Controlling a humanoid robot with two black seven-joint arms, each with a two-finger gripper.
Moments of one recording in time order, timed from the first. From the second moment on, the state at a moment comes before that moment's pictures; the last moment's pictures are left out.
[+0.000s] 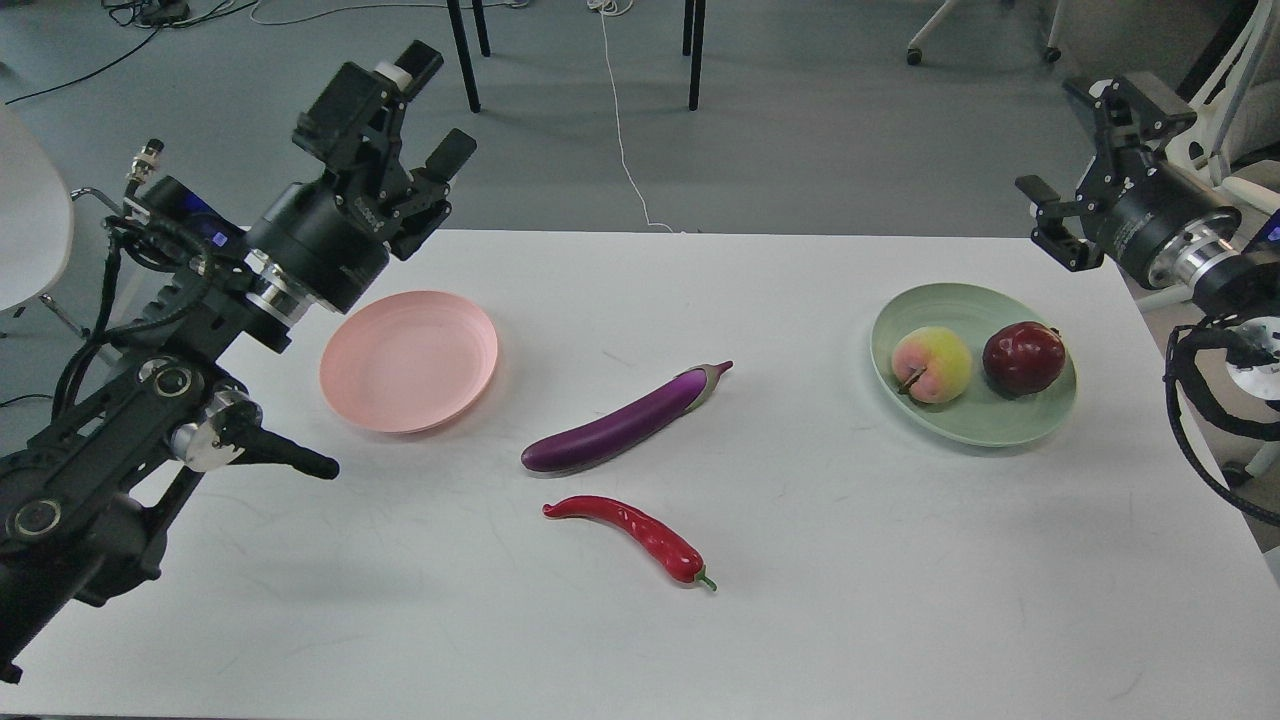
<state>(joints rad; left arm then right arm) -0.46 0.46 -1.01 -1.48 1.08 -0.17 -0.30 1.09 -0.84 -0.14 1.11 0.29 0.23 0.49</state>
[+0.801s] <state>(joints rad) -0.82 0.24 -0.46 -1.03 2.18 -0.16 -0.44 0.86 -0.89 -0.03 1.12 0.29 0.32 0.49</state>
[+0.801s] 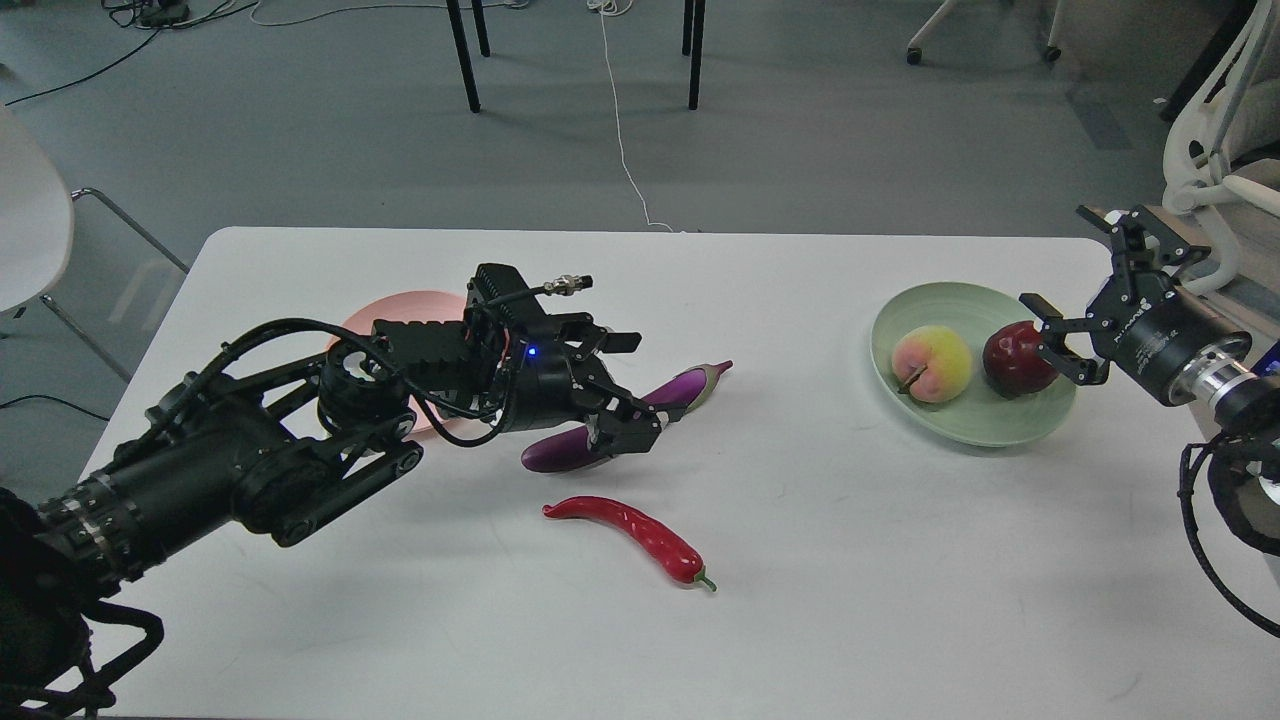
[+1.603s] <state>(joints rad) -0.82 0.10 -0.33 -0.72 2.18 -0.08 -0.40 0.86 -0.92 -0.03 1.13 0.29 0.32 0.49</state>
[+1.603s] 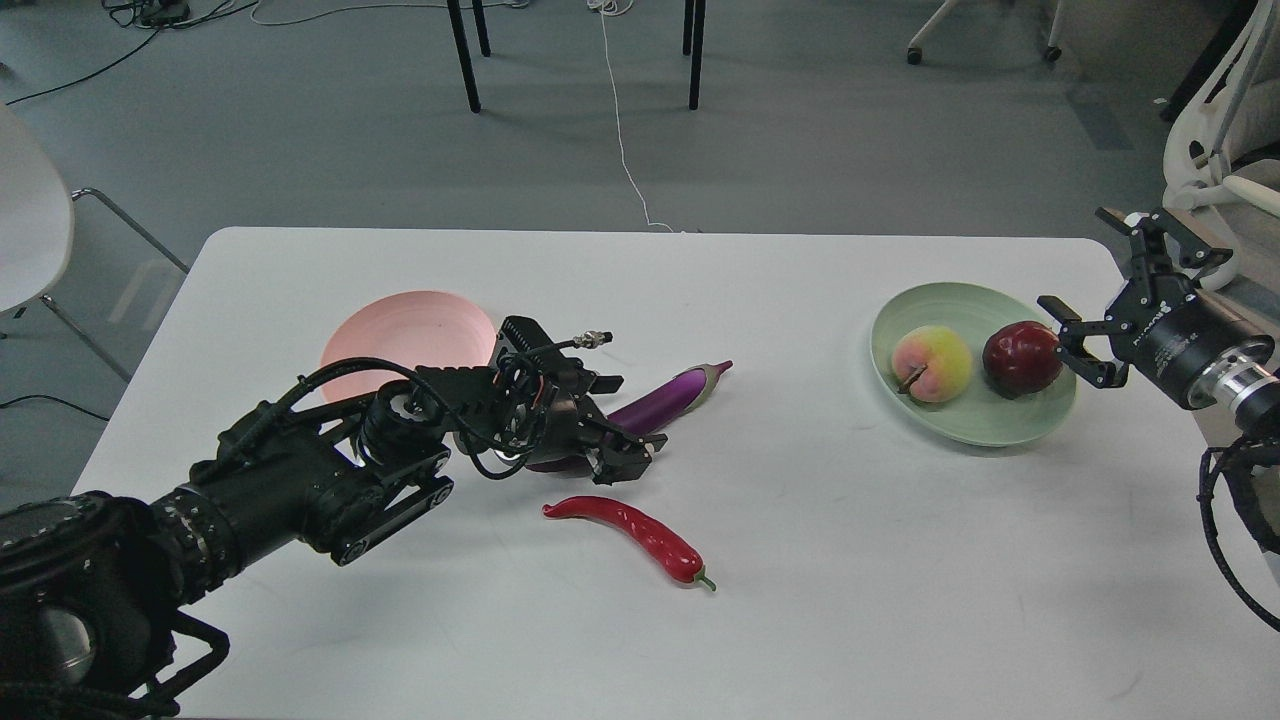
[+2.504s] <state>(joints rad) -0.99 0.40 -0.30 -0.78 2.18 -0.09 -0.41 0.85 -0.93 -0.03 1.13 0.29 0.31 0.49</state>
